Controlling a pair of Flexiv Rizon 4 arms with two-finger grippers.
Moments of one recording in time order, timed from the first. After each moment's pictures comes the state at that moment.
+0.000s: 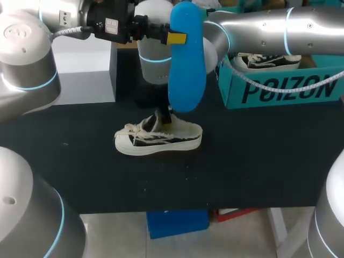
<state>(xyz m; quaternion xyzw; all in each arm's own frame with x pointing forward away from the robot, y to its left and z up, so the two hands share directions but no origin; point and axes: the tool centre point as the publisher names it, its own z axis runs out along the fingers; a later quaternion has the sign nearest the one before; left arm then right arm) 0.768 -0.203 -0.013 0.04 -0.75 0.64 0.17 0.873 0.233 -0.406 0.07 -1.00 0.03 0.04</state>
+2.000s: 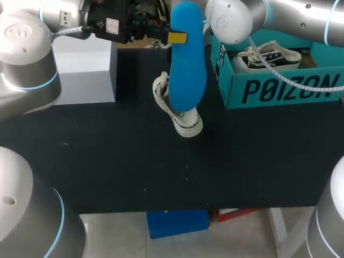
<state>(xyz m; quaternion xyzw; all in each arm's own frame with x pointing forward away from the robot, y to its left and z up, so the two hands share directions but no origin) 0.768 -0.204 -0.014 0.04 -0.75 0.64 0.17 0.904 0.174 -0.327 -0.52 -0.85 0.01 0.03</state>
